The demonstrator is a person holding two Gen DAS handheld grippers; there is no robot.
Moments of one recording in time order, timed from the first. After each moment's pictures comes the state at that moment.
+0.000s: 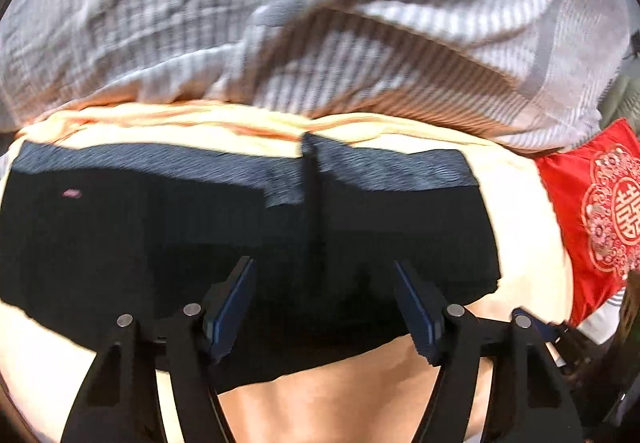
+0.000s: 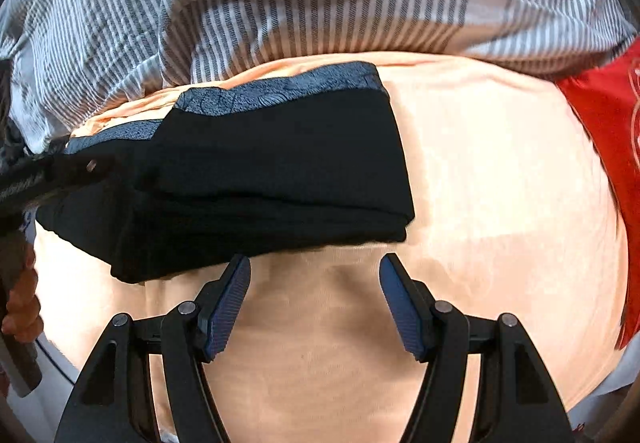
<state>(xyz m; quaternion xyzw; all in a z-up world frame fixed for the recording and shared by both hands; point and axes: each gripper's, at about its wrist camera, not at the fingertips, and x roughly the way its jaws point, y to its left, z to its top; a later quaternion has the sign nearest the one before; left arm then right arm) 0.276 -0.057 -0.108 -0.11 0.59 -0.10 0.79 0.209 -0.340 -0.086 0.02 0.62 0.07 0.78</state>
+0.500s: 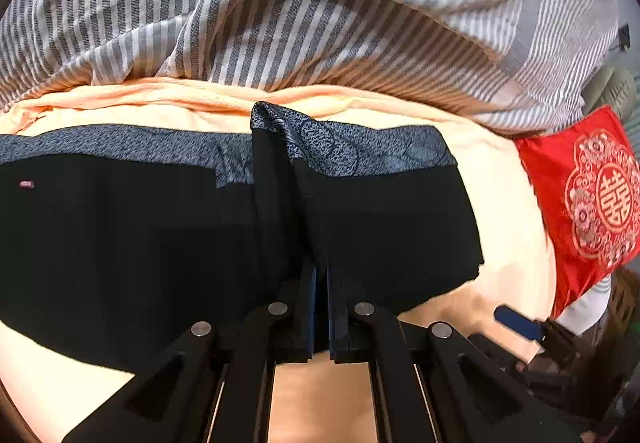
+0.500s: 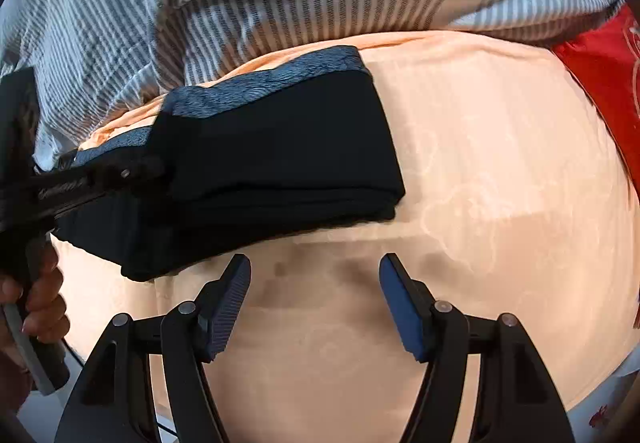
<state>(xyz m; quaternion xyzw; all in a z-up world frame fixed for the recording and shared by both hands) 0.270 -0.078 -0.127 -0.12 0.61 -0.14 0.77 0.202 -0.363 -0.091 0.06 0.64 0.07 0.77</state>
